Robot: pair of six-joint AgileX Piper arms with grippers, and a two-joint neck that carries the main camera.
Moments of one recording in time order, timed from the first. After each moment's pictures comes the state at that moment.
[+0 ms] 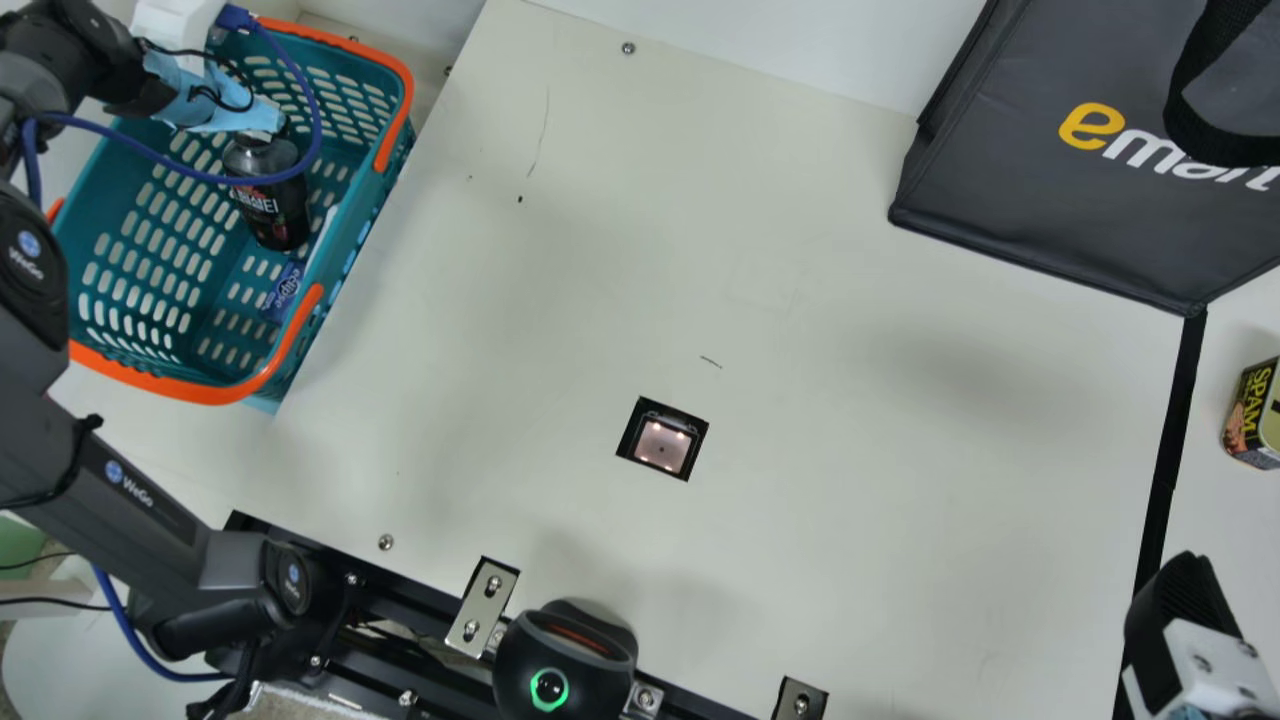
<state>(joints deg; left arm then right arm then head) 34.6 117.1 -83.2 -14.8 40.7 43.5 0.6 42.6 -69.8 -0.8 69.6 0.0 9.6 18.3</state>
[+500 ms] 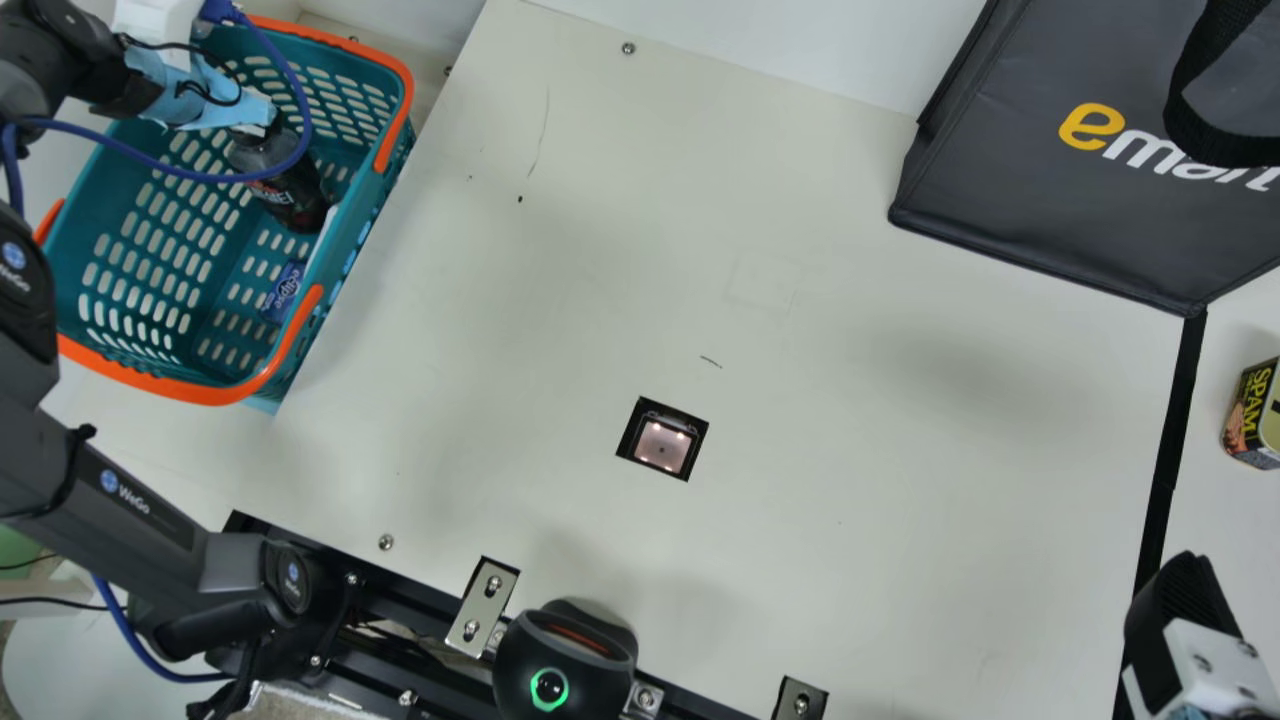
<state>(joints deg) 35.5 114.4 -82.9 -19.3 42.0 44.0 0.6 42.6 -69.8 -0.8 69.6 0.0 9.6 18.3</state>
